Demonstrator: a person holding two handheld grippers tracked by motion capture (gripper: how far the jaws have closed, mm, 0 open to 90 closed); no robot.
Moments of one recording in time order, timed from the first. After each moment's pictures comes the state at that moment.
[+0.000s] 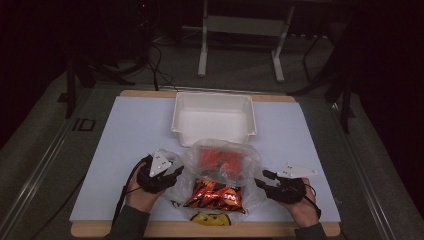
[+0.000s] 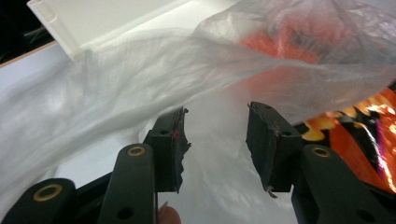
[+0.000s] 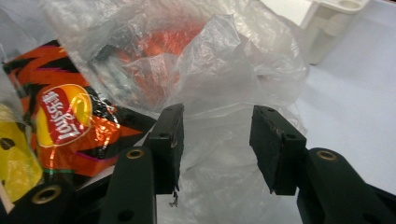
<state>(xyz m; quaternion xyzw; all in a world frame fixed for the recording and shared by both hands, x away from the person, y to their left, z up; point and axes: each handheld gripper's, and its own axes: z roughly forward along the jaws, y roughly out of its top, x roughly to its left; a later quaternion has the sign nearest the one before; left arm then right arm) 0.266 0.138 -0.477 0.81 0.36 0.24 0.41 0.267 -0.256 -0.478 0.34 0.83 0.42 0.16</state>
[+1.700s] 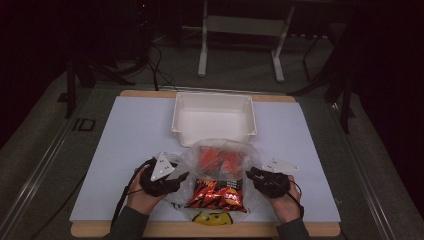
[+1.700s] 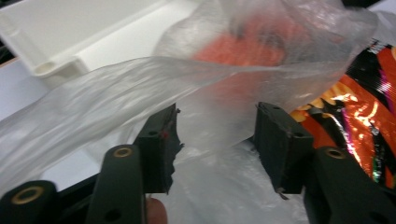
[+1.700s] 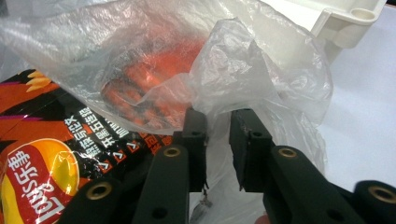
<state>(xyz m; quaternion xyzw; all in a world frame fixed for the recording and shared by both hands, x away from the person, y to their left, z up) 0.262 0.130 -0.482 0.83 0.29 0.21 0.42 0.279 -0.218 -0.484 0.38 0.81 0.41 0.19</state>
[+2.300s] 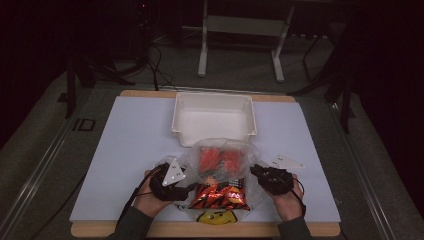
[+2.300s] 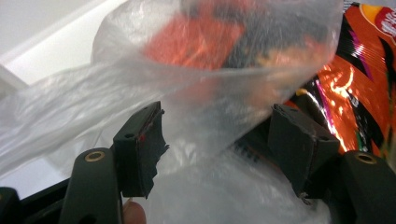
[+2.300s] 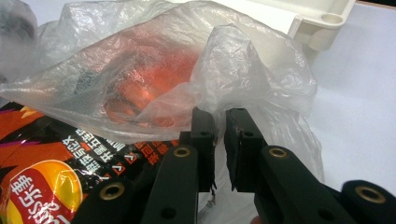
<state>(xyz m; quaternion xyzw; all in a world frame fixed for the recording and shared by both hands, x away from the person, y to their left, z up) 0.261 0.118 -0.497 0.85 0.26 0.19 0.41 0.283 -0.226 -0.480 0.41 0.79 0.42 0.19</state>
